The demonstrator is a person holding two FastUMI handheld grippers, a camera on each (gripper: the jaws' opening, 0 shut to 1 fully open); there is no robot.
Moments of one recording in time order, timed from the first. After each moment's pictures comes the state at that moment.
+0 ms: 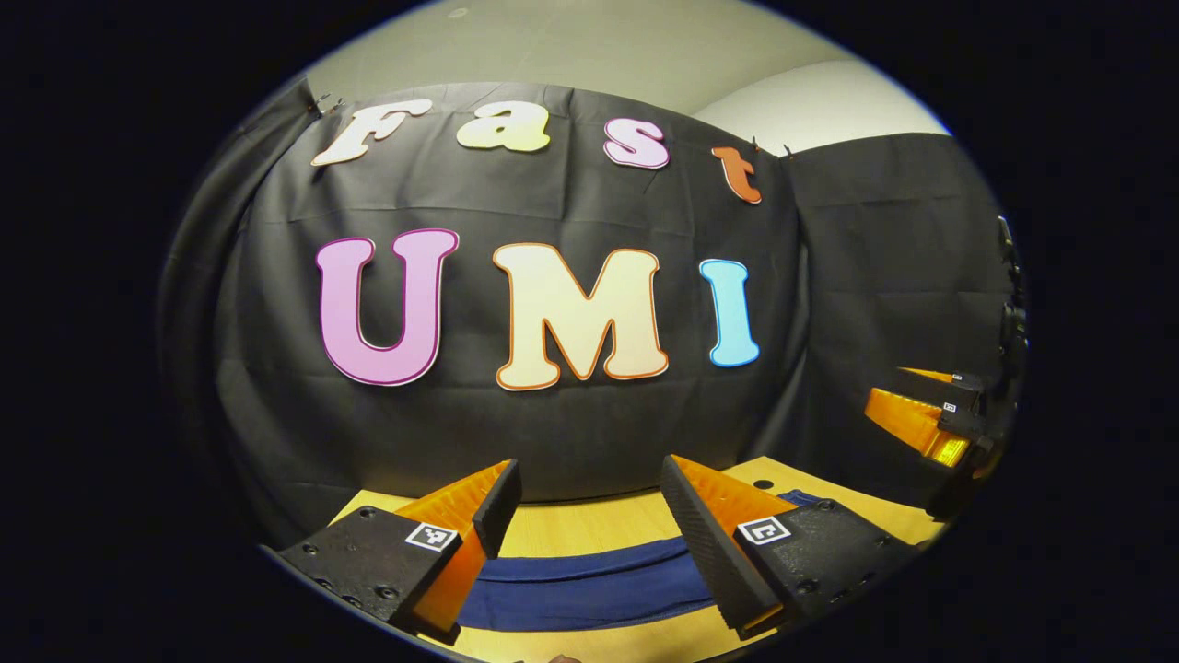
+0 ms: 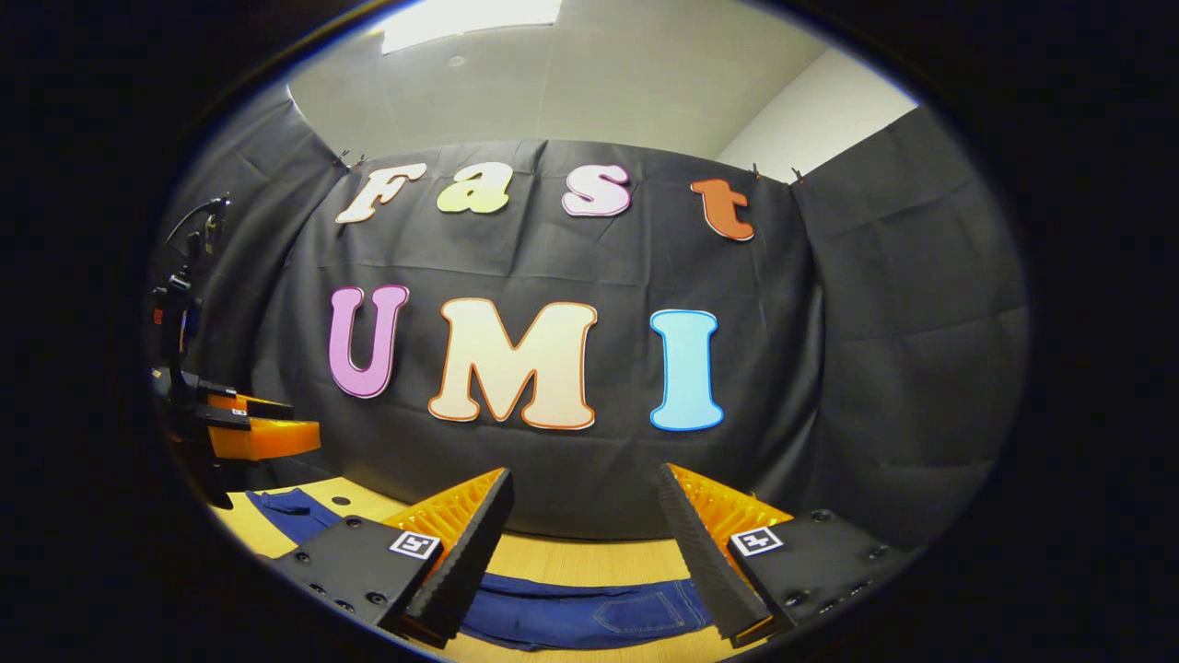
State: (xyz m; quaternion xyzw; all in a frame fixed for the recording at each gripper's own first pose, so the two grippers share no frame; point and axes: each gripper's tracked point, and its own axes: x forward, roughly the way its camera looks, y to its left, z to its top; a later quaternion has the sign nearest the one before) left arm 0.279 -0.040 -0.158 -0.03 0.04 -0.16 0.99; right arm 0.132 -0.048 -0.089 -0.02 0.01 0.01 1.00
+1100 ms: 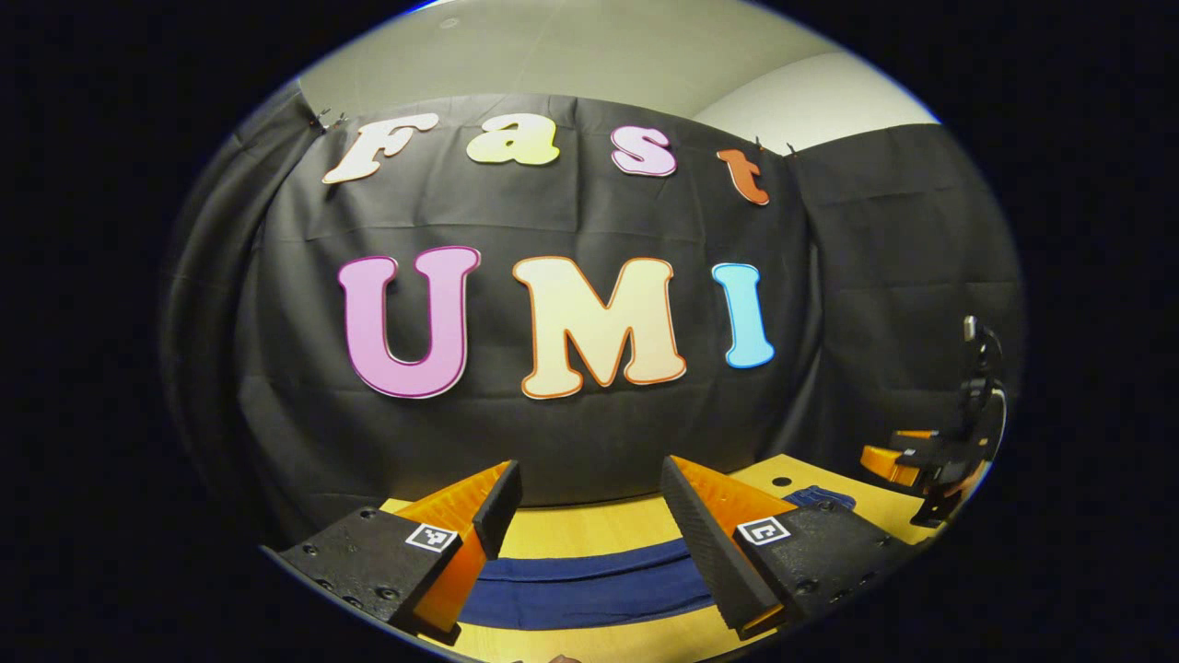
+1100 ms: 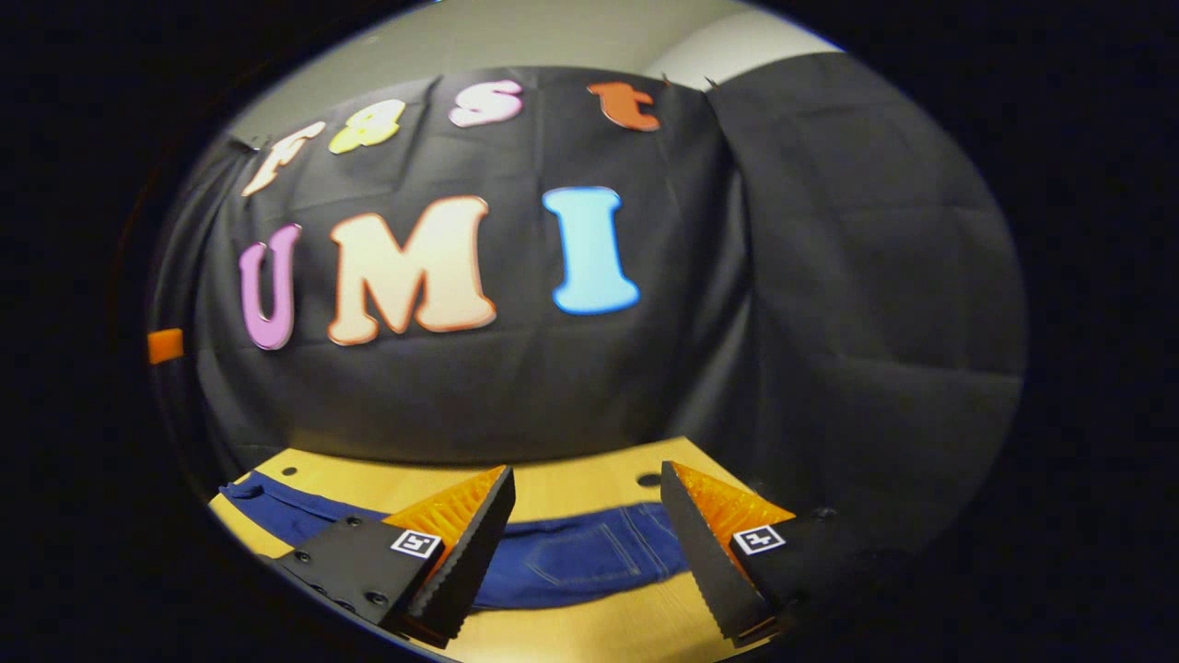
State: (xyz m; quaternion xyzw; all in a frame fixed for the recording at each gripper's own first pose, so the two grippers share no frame) left arm 0.276 -0.014 -0.152 -0.01 0.03 -0.12 0.99; right arm 0.138 -0.197 -0.278 0.06 0.20 -0.12 0.97
